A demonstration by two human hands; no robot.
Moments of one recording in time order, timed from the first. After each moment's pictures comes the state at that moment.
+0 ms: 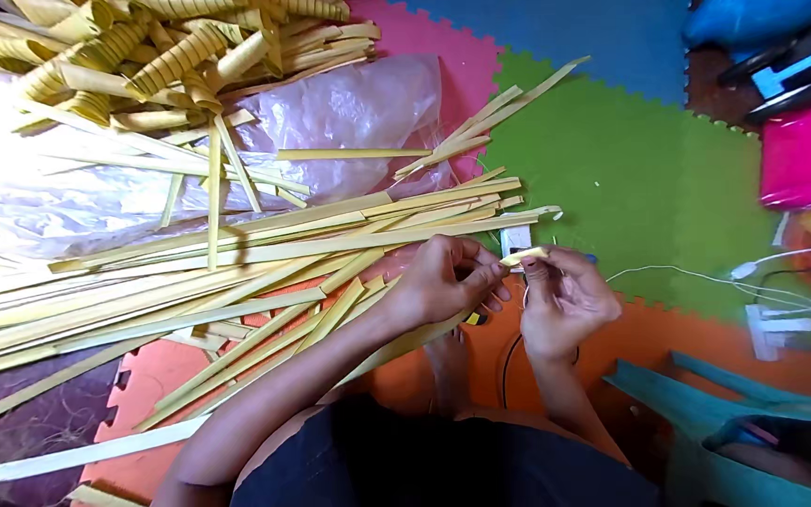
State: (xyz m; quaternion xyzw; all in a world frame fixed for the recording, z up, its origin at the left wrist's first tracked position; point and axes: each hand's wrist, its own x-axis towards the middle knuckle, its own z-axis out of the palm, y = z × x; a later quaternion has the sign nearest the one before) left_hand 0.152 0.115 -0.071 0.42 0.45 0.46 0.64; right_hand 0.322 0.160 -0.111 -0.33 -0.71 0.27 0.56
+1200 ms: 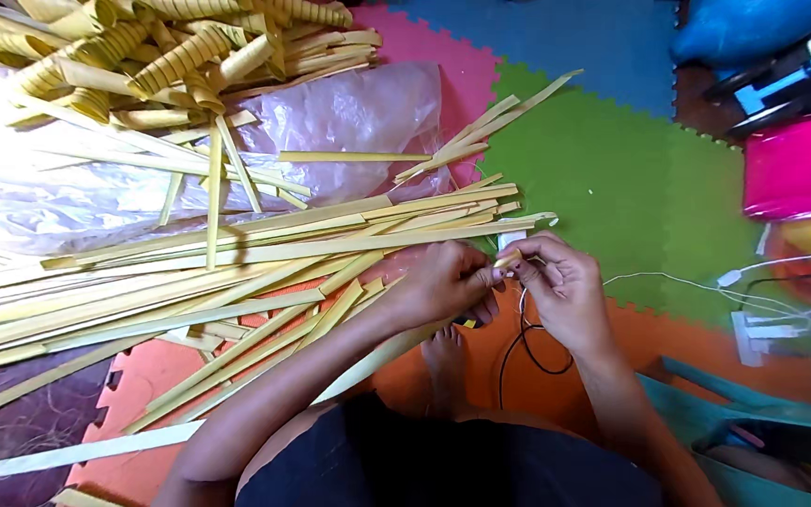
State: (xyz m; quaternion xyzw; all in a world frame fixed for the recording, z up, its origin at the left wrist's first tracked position) left_hand 0.145 0.117 -0.073 0.47 0.43 0.42 0.65; right_hand 0.333 0.181 -0.070 -0.35 -0.78 0.42 0.29
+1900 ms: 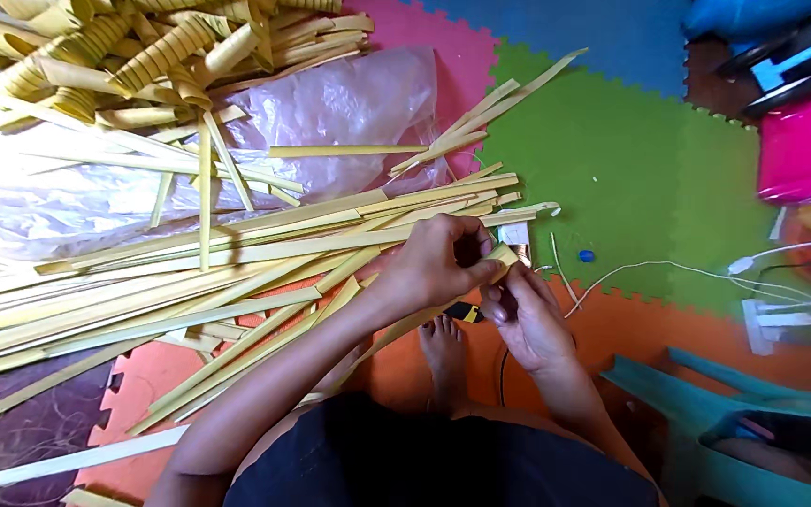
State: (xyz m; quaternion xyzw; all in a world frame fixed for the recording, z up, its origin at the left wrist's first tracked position) left_hand 0.142 0.133 -0.073 0.54 0.53 0.41 0.51; right_hand 0.320 0.142 -0.088 -0.44 -0.40 0.73 0.33
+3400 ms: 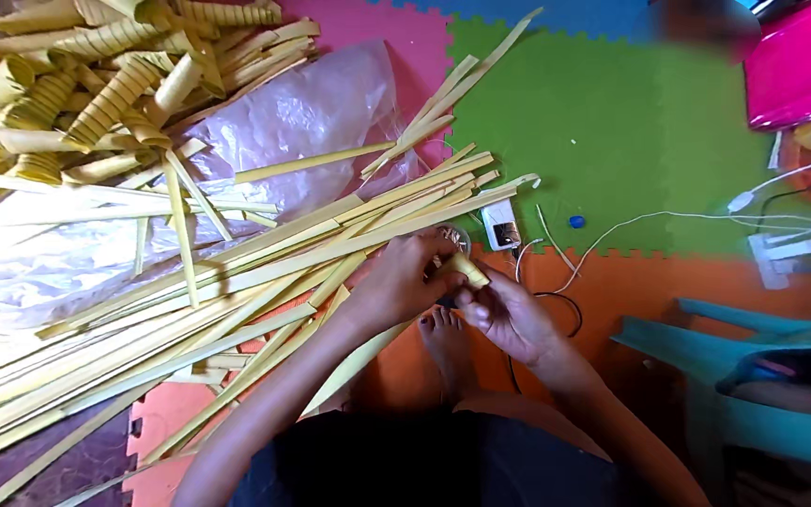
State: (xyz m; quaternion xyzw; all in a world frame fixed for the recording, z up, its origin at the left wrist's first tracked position) left_hand 0.142 0.128 -0.089 0.67 0.51 0.30 0.44; right_hand 0.338 0.141 -0.099 -0.40 -0.23 0.85 0.25
